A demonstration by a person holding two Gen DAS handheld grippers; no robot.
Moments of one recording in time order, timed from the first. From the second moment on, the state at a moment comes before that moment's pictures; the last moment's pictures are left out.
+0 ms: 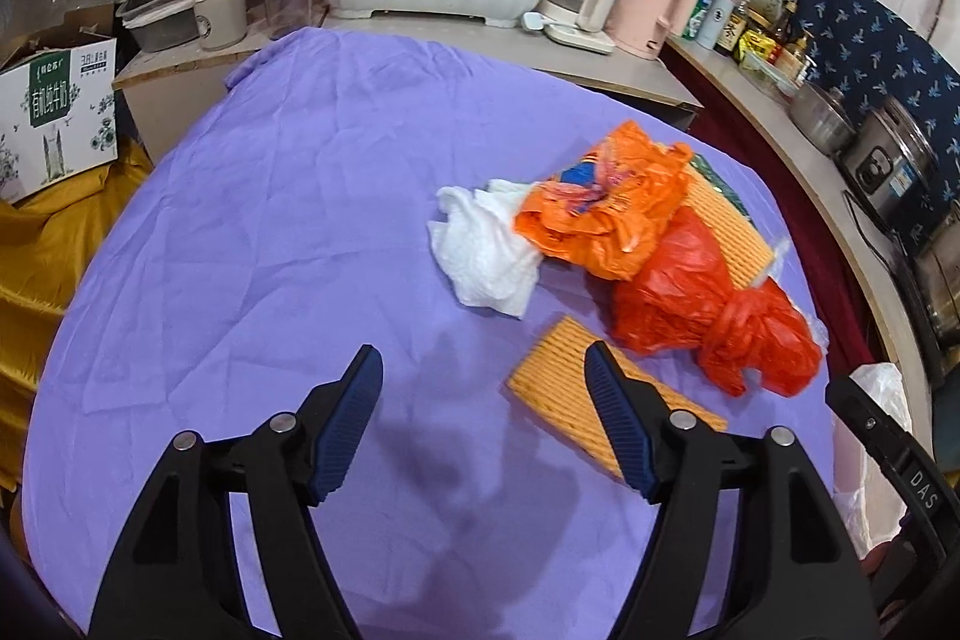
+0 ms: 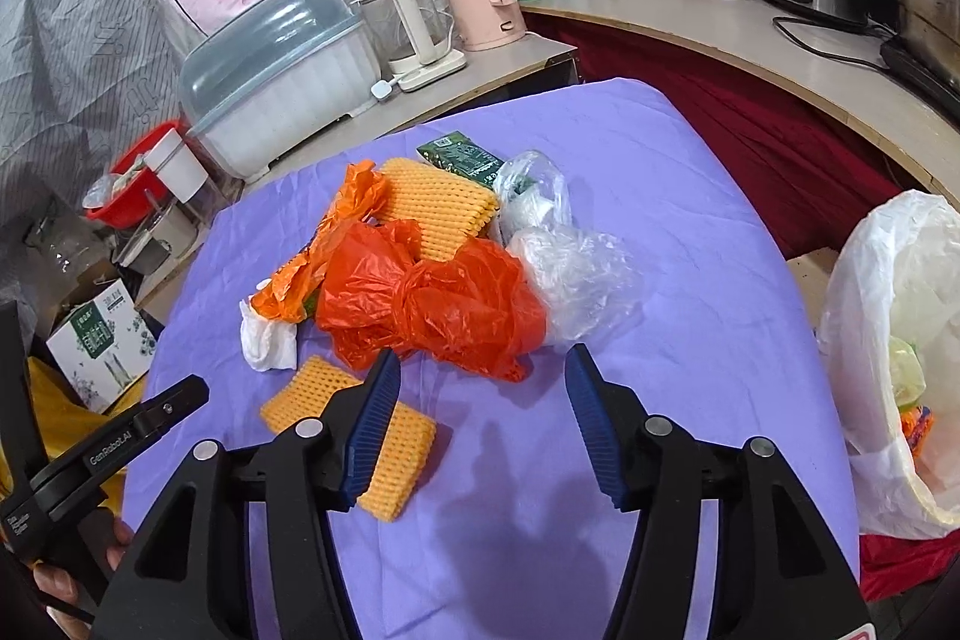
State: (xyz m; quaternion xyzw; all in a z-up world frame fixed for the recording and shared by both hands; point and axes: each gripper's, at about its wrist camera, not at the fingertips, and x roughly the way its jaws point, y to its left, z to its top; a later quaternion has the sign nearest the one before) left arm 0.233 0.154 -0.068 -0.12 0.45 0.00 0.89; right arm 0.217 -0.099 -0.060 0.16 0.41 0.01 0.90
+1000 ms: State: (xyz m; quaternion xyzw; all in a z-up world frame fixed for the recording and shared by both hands) left arm 0.302 0.151 -0.114 -0.11 0.47 -0.05 0.87; right arm 0.267 -0.080 -0.091 0.17 0.44 0.03 0.88
